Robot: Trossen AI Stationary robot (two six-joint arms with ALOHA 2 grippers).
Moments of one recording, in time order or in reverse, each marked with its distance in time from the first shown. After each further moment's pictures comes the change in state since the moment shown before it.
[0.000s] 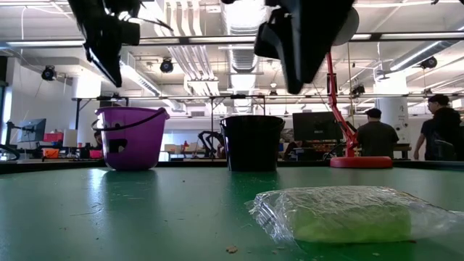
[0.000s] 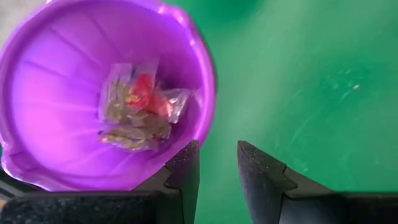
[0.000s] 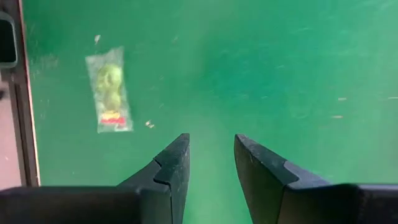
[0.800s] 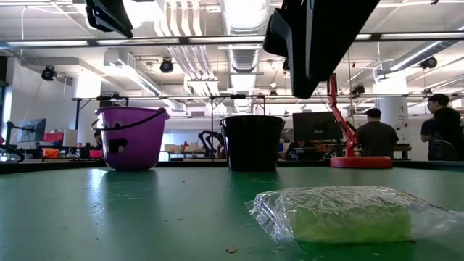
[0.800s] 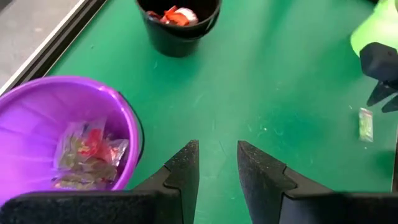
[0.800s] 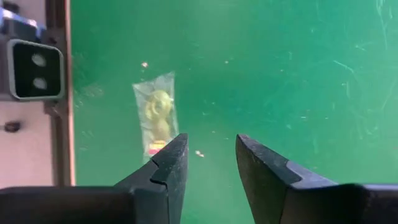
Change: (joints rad) left arm -0.242 -0.031 0.229 -0.022 0.001 -0.225; right arm 0.107 0.000 -0.089 0.204 0.052 0.159
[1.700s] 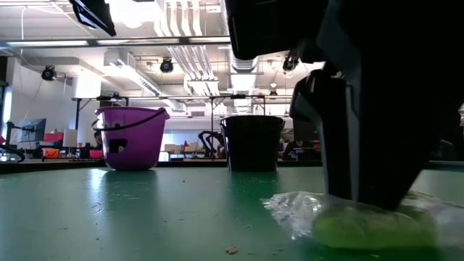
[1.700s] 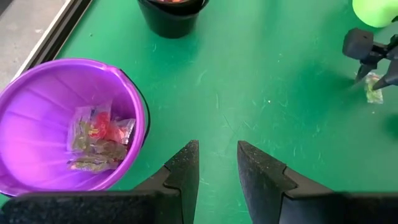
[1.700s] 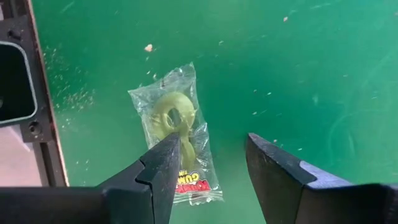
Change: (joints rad) left arm -0.018 -0.059 -0.001 -0.106 -0.001 0.084; right arm 0.056 0.097 -0.132 0.227 -0.048 0.217
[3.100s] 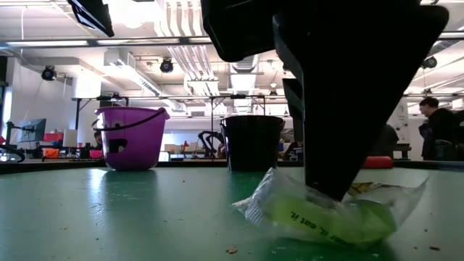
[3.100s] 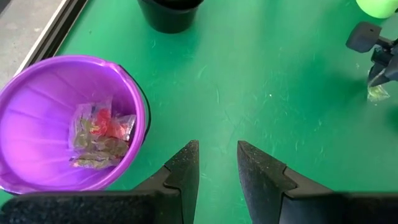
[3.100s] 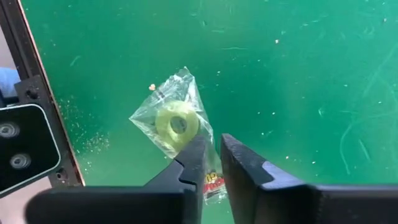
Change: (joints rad) left arm 0.001 -0.001 -0.001 -0.015 0.000 0.019; right arm -0.008 0.031 0.076 -0.012 0.023 0.166
